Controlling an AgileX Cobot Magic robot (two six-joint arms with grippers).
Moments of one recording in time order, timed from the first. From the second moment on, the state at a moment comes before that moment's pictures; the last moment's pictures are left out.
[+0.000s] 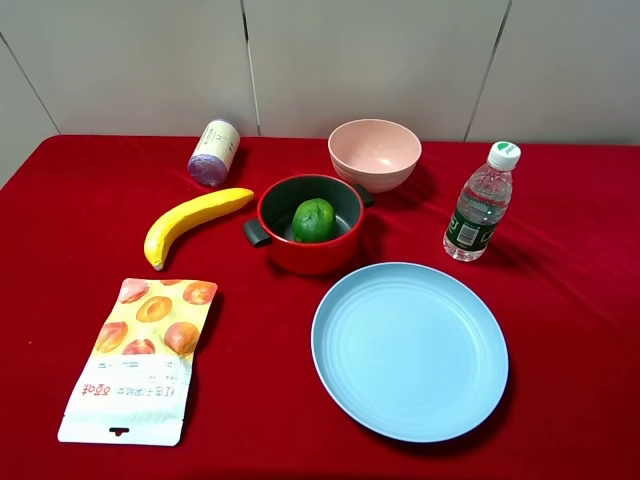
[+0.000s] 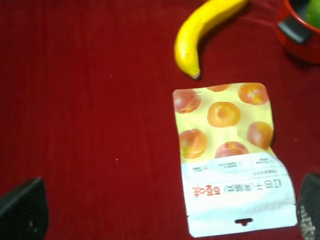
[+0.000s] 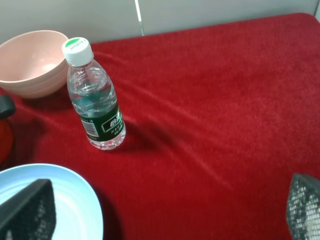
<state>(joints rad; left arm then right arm) -0.07 0.15 -0.66 0.03 1.17 0.04 -0.04 -0.01 -0.50 0.02 1.02 0.06</state>
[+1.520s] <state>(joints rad) -0.03 0.00 -0.49 -0.02 1.06 0.04 -0.04 -0.01 -0.50 0.02 1.02 0.06</state>
